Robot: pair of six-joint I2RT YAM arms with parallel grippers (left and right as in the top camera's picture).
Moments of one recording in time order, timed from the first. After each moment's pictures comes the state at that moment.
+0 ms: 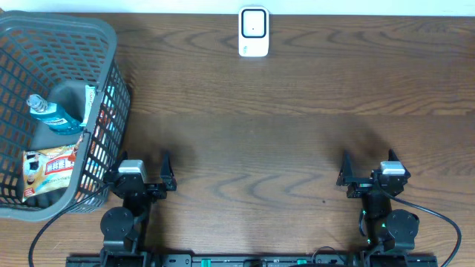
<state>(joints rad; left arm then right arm) -0.05 0.01 0.03 -0.14 0.01 -0.09 -0.03 0.01 0.01 -0.07 -0.04 0.00</state>
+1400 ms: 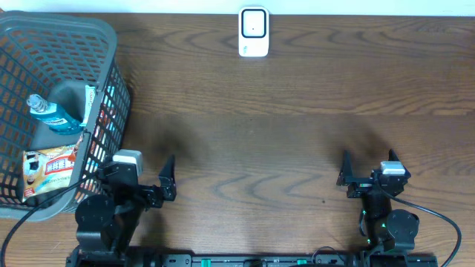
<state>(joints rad) -0.05 0.28 0.51 -0.58 0.18 -0.09 -0.03 0.01 0.01 -0.07 -0.03 0.00</state>
